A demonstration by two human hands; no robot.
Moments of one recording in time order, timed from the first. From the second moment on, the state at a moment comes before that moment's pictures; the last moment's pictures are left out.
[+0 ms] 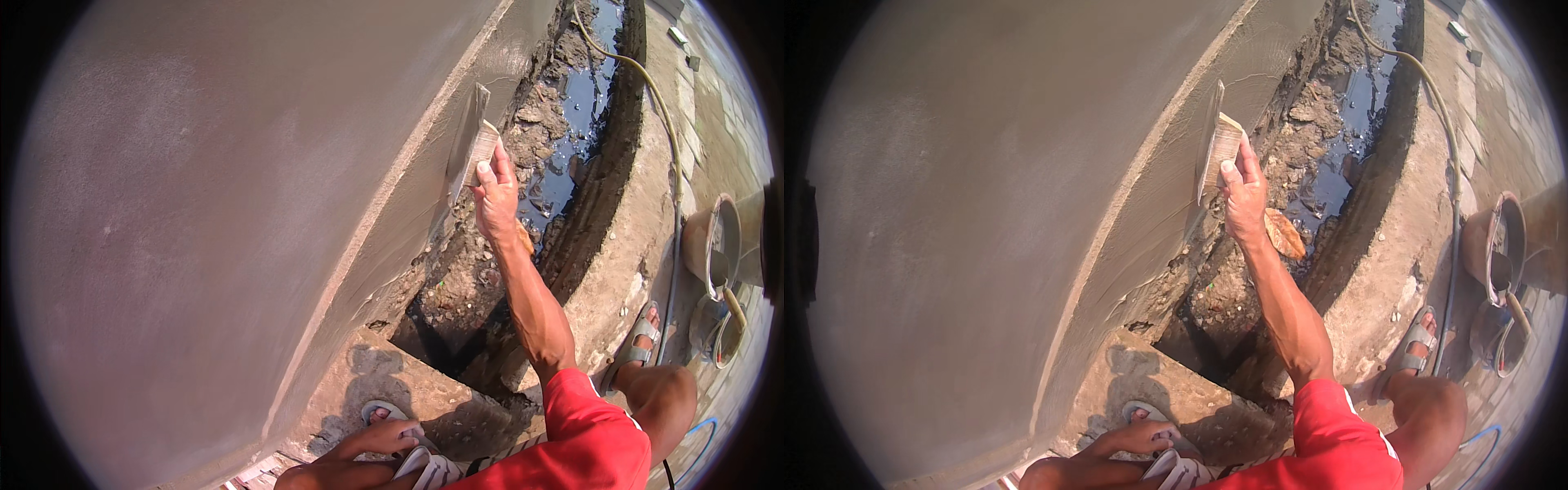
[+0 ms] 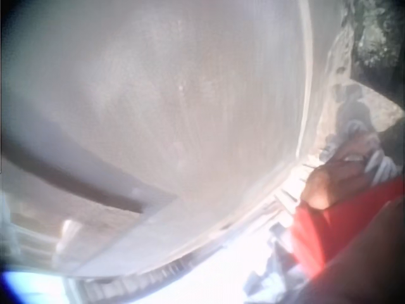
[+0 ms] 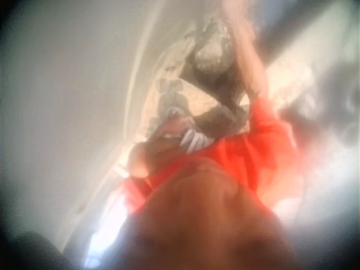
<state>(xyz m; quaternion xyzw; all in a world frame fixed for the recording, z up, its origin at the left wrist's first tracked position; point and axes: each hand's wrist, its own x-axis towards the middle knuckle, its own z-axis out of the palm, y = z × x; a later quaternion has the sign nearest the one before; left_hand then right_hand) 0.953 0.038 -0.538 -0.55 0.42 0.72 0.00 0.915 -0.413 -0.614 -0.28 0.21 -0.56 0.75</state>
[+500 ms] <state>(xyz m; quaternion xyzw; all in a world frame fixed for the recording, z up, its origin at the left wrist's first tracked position) 0.966 0.061 -0.497 -0.51 0.43 0.74 -0.10 0.925 -0.173 -0.561 -0.19 0.09 -0.44 0.87</state>
